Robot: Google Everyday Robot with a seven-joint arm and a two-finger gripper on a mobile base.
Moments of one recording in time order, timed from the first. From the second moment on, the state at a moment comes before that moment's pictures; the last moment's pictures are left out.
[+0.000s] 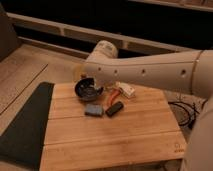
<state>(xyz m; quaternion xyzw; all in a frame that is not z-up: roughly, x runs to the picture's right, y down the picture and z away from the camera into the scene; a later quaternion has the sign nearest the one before) 0.022 -0.021 0.702 -0.07 0.12 0.71 0.69</state>
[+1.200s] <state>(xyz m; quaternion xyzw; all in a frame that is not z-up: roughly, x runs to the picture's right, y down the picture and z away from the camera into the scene) 0.107 -0.043 0.785 -0.11 0.04 0.78 0.61</state>
